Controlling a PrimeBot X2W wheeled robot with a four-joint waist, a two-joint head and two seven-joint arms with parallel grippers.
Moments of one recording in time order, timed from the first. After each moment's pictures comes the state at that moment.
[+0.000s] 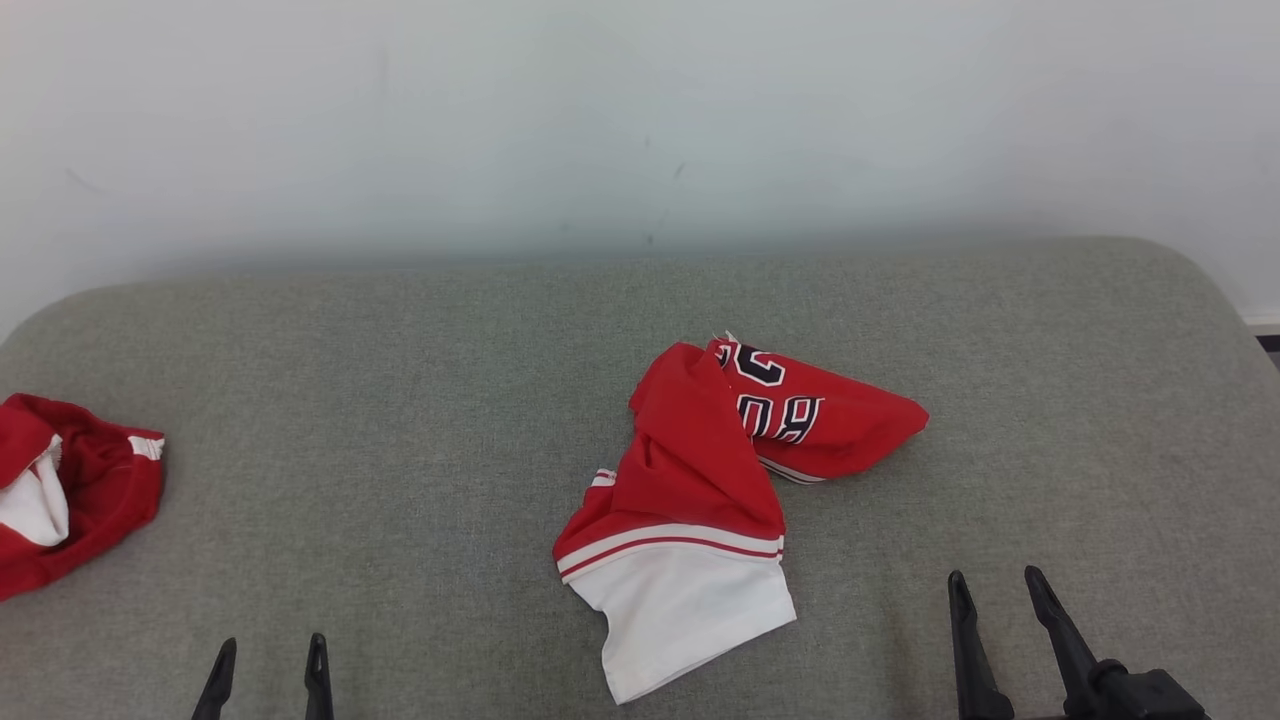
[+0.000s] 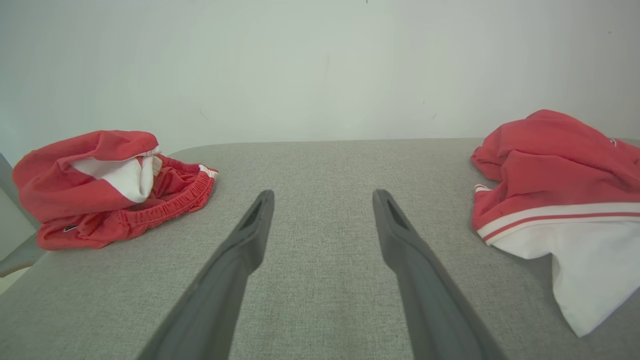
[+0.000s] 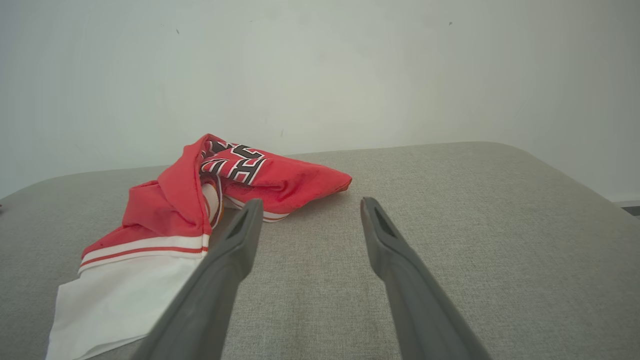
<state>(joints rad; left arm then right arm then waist) 0.14 0.06 0.11 0.08 -0.06 -0.13 -0.26 0.08 -0.05 0.00 0.16 0.12 0.13 -0.26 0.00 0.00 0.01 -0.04</state>
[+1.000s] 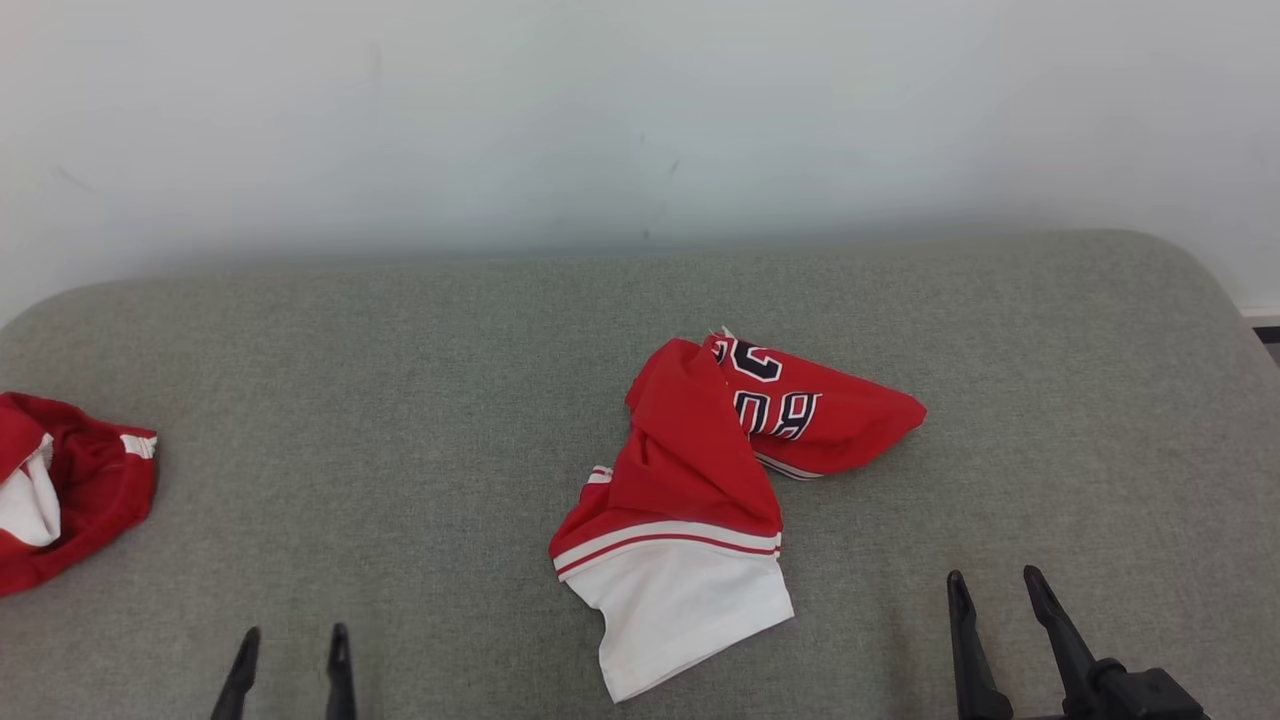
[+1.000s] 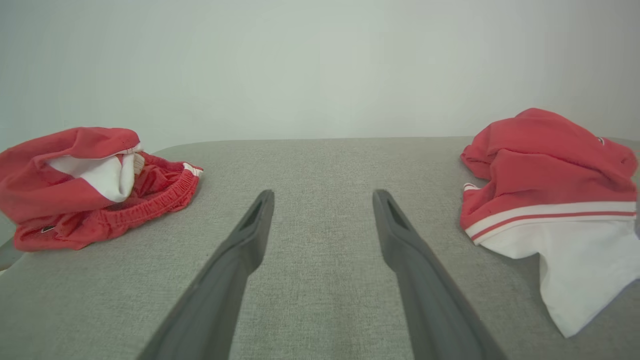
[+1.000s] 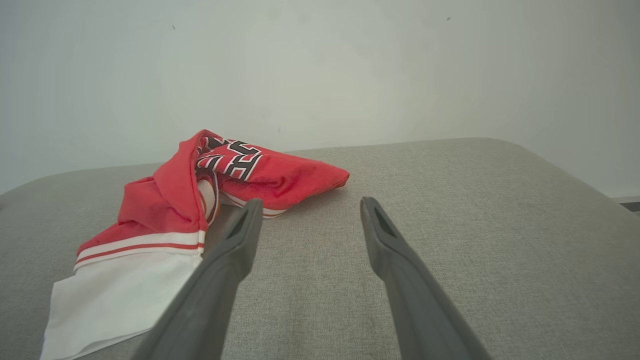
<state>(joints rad) 0.14 0.05 0.09 0.09 -0.06 -0.13 -0.26 0.08 -0.05 0.00 0.16 0.12 0.13 -0.26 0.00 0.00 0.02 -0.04</state>
